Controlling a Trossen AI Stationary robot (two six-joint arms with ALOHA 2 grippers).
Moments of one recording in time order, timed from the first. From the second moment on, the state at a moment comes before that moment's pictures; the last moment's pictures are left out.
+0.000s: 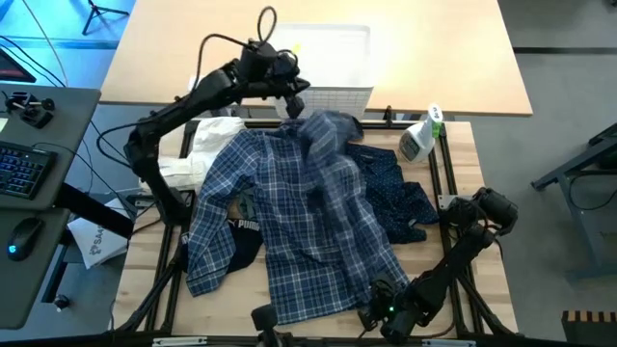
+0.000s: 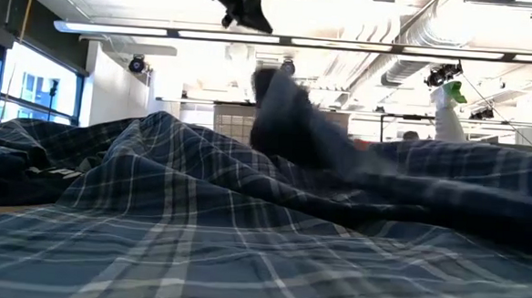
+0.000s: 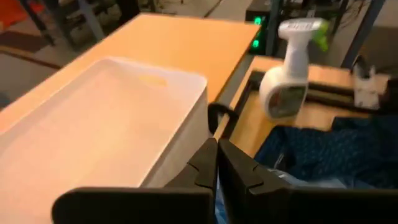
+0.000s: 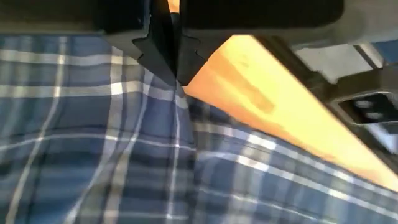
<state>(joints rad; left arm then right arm) 0.58 1.71 1.83 -0.58 0.03 0.19 0.89 1.86 1.19 -0.54 0.35 1.88</state>
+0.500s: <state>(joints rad) 0.57 1.73 1.42 -0.45 0.06 0.11 0.88 2.01 1.19 -0.33 0.30 1.89</state>
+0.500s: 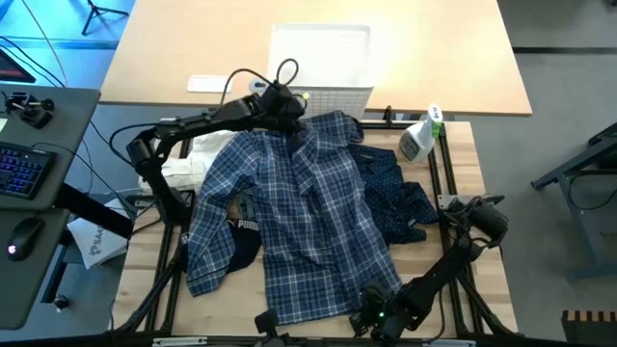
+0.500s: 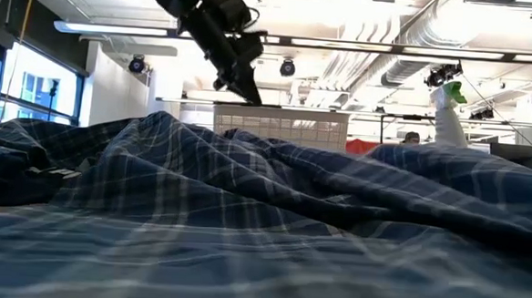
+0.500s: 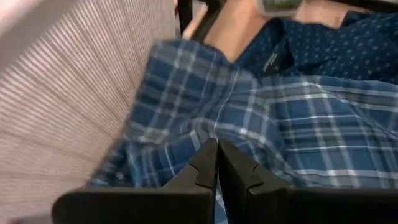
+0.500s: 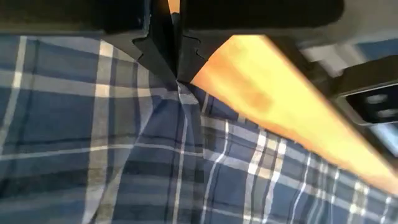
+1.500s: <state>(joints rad) 0.62 1.84 1.42 -0.29 0.22 -0.06 0.88 2.02 1.21 -0.31 0.29 1.93</state>
